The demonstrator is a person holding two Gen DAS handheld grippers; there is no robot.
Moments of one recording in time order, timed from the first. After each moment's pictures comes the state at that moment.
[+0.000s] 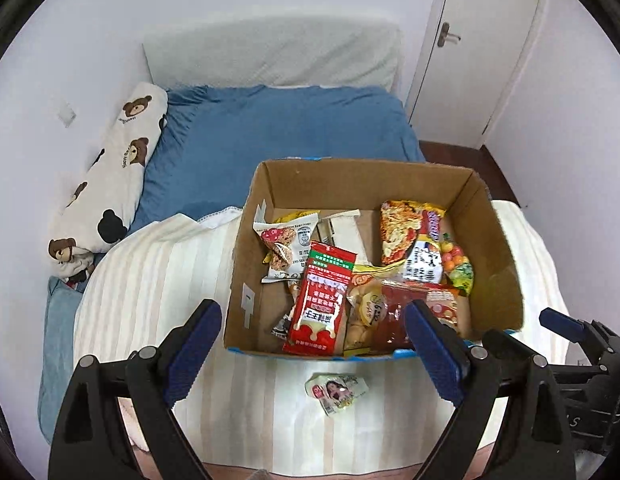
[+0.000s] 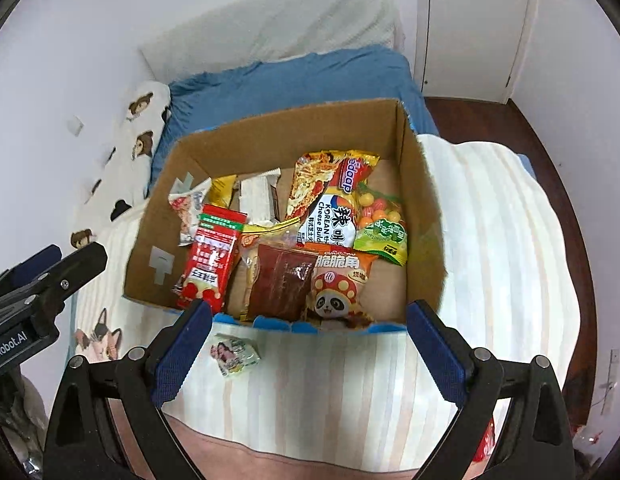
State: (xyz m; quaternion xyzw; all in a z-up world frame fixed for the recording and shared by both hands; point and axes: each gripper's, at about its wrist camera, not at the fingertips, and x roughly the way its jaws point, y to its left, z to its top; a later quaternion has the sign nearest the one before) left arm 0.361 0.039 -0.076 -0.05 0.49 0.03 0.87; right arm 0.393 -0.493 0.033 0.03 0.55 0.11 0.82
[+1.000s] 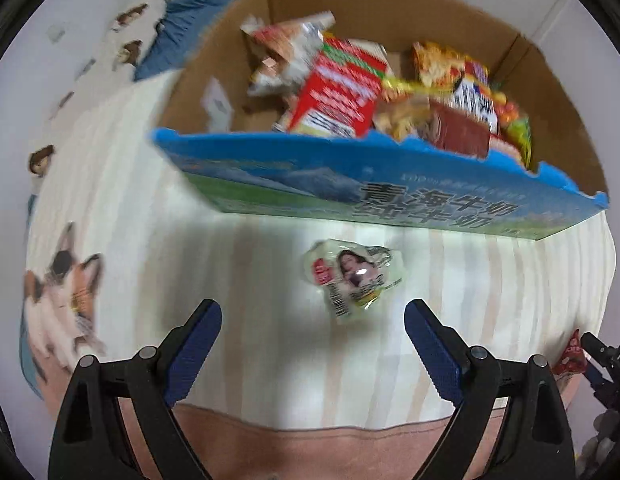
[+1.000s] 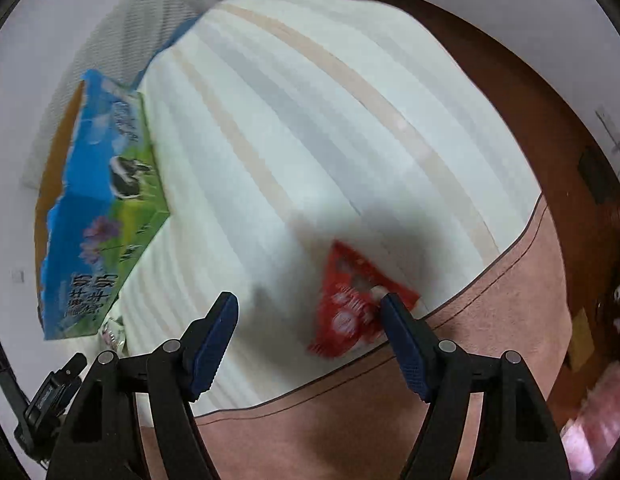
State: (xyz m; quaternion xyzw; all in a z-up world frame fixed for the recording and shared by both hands) left arm 0.323 0.025 -0.239 -0.07 0.62 0.04 0.78; right arm 0.274 -0.705 -0.108 0.28 0.61 -0.10 0.73
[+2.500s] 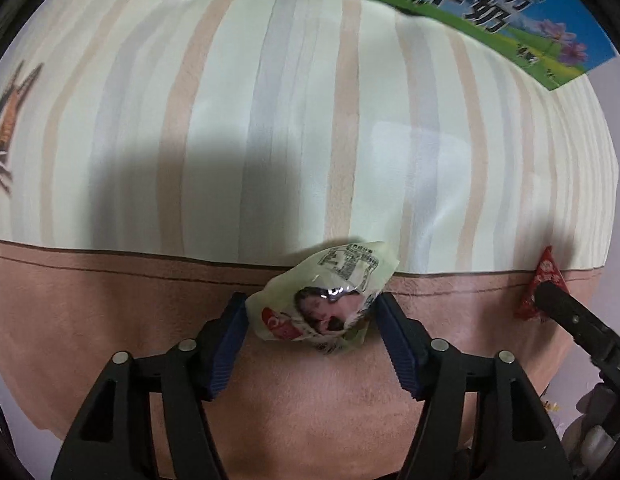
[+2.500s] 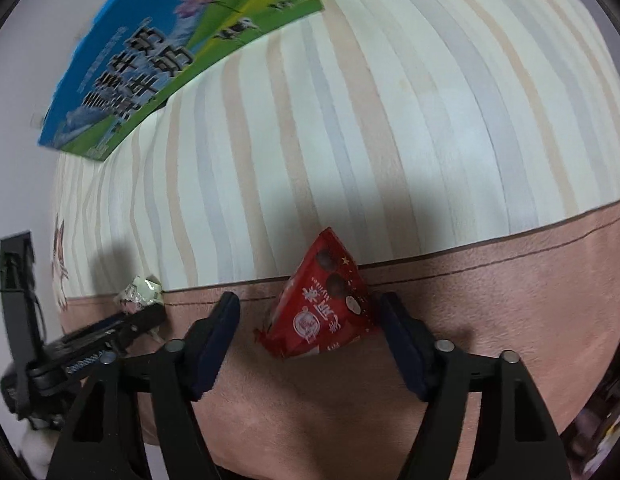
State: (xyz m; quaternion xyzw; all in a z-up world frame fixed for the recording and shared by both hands) left arm 0.183 0.043 -0.335 -0.12 0.70 -0.01 0.70; right arm 0.219 -0.555 -0.151 0.15 0.68 0.06 0.72
